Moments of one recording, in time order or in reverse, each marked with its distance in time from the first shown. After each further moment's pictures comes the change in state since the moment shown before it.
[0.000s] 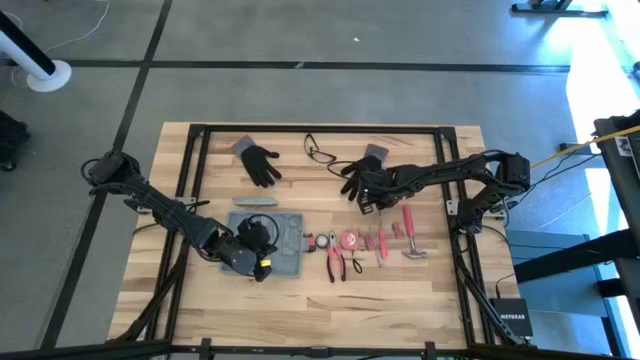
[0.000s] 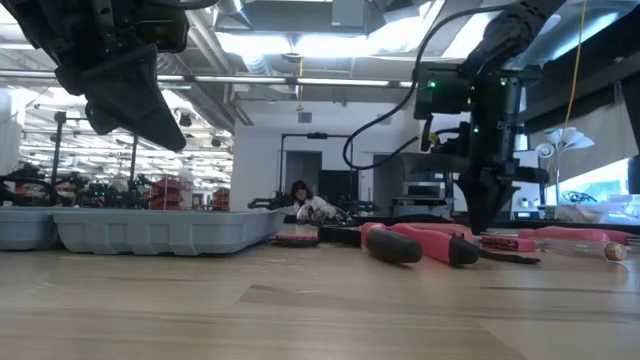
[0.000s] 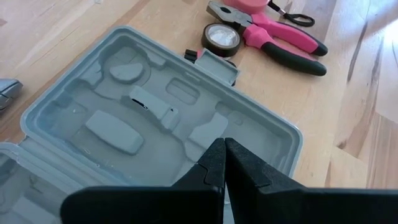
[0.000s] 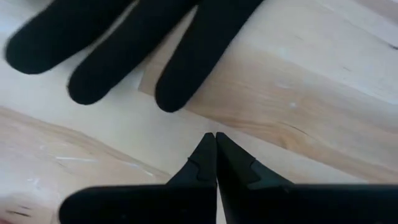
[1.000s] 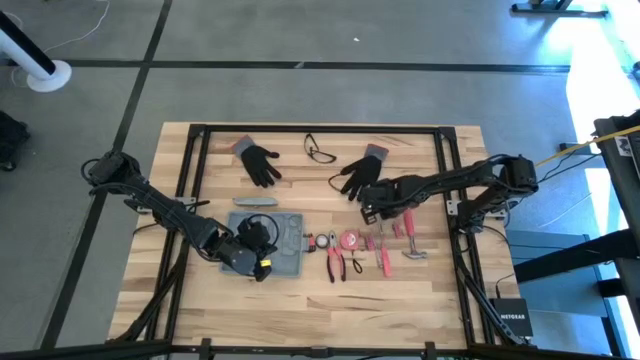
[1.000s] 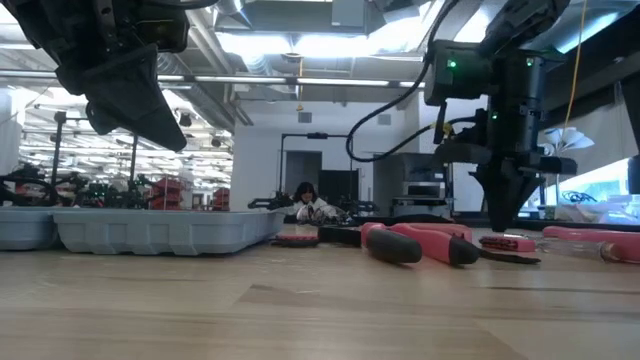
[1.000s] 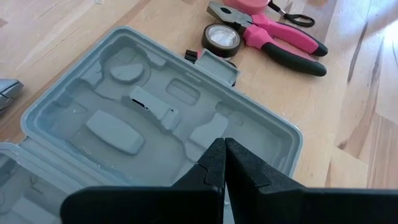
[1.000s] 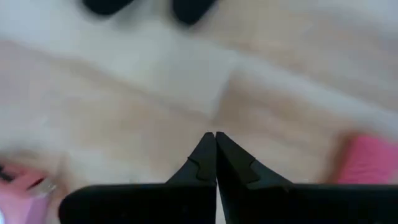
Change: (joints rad) left arm 0.000 0.000 0.000 0.000 -0.002 0.000; right arm 0.140 -0.052 -0.006 -0.108 0.027 0.168
